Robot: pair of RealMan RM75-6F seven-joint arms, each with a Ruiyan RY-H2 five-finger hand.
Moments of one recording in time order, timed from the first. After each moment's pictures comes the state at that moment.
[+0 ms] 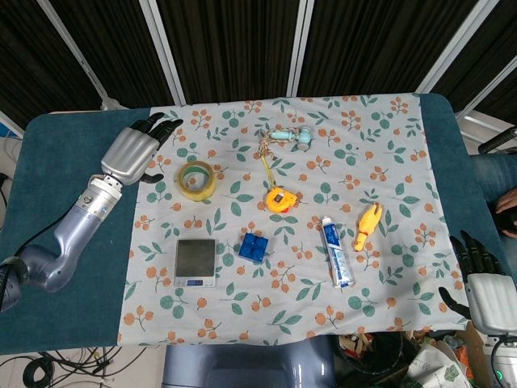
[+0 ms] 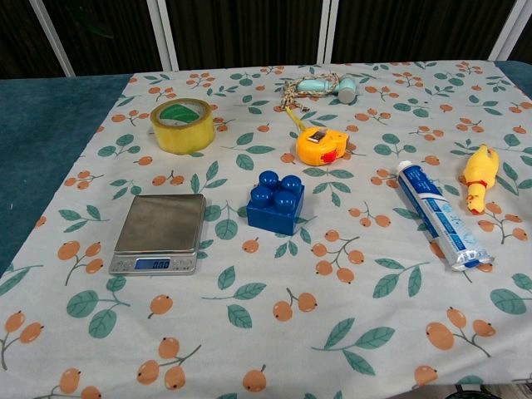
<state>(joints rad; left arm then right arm) -0.89 -1.23 -0.25 -1.35 1.29 0.89 0.11 0.03 -1.12 0.06 -1.63 -1.53 1.54 -0.12</state>
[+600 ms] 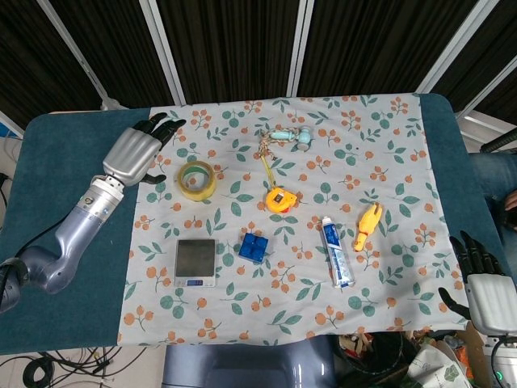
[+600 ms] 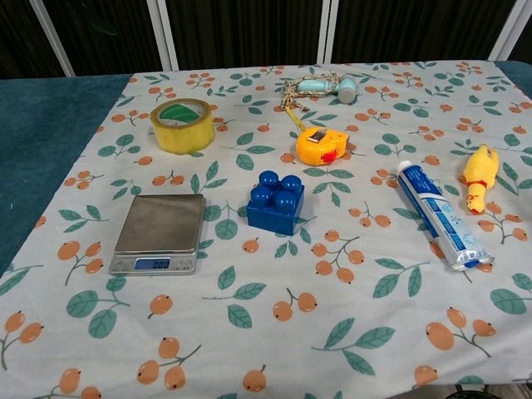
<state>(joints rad) -0.90 -1.22 -0.25 -1.38 1.28 0.89 0.12 0.03 -1.12 0.06 -1.64 -1.52 1.54 -0.12</state>
